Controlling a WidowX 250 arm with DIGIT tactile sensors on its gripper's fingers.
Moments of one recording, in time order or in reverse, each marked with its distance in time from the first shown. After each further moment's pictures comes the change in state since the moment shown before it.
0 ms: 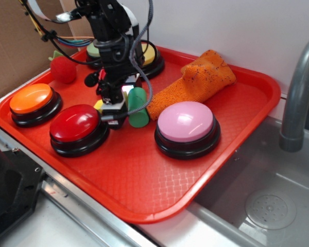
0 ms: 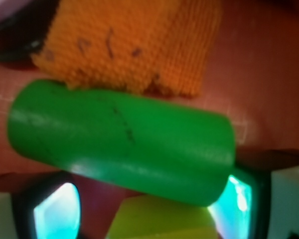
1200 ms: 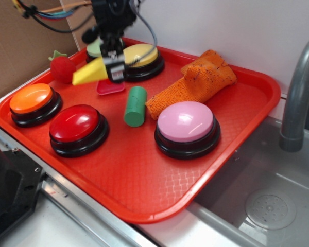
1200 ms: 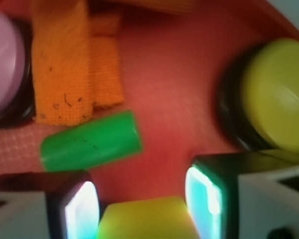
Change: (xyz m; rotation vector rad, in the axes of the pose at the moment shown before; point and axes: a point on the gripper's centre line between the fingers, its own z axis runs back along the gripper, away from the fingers) arm -0.001 0.009 0.082 0.101 0.044 0.528
